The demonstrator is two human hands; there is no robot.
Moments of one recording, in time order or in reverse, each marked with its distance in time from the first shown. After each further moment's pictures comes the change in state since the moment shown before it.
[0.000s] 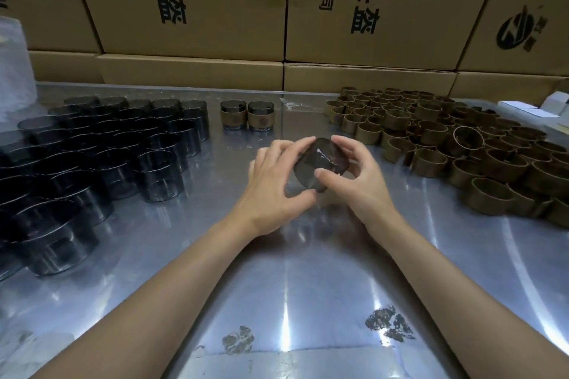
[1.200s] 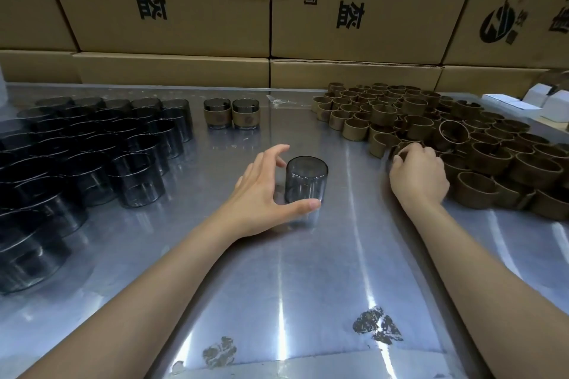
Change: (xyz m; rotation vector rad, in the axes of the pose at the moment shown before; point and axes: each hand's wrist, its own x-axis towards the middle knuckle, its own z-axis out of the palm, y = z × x) left_hand 0.004 -0.009 0.007 -0.020 -0.246 -0.224; right_hand 0.041 0.043 -0.081 -1.061 0.402 0.318
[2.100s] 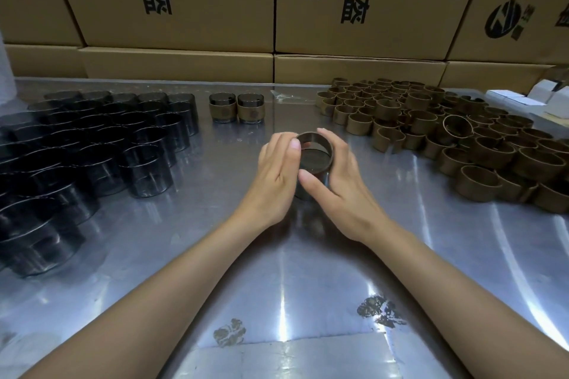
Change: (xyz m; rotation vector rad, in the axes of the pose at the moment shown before) left_hand -0.003 0.027 0.010 -0.309 0.272 0.137; right_hand -0.096 -0.054 -0.013 0.661 -0.422 -0.655
